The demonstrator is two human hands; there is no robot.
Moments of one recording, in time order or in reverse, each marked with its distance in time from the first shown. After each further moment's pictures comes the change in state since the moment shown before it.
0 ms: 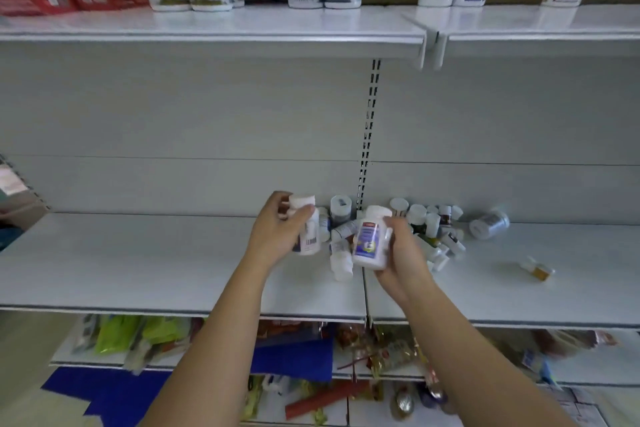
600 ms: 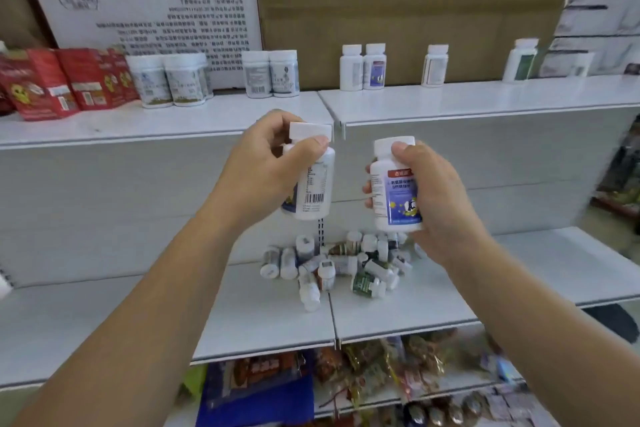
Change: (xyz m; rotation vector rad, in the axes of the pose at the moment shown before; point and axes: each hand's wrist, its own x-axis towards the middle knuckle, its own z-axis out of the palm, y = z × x) left_hand -0.105 0.241 -0.044 -0.010 -0.248 0.529; right_hand -0.196 -0.146 0.080 -0.421 -0.167 -0.585
